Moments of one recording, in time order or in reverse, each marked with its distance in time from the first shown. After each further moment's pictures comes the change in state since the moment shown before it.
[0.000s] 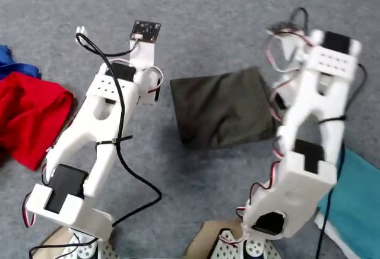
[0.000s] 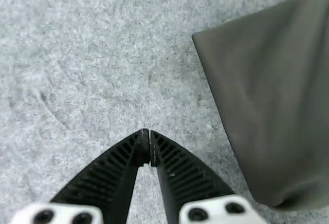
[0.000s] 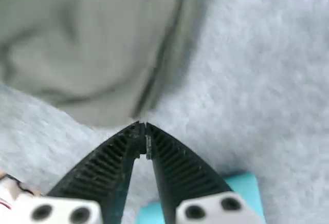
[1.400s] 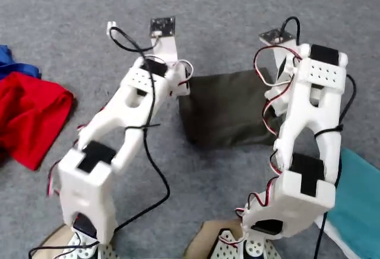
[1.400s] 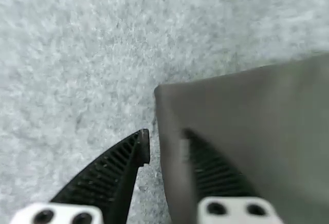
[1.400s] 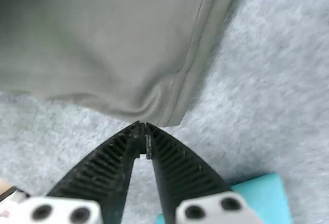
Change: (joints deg) left arm 7.6 22.0 -18.0 -6.0 20.7; right arm 0.3 -10.6 20.7 -10.1 -3.4
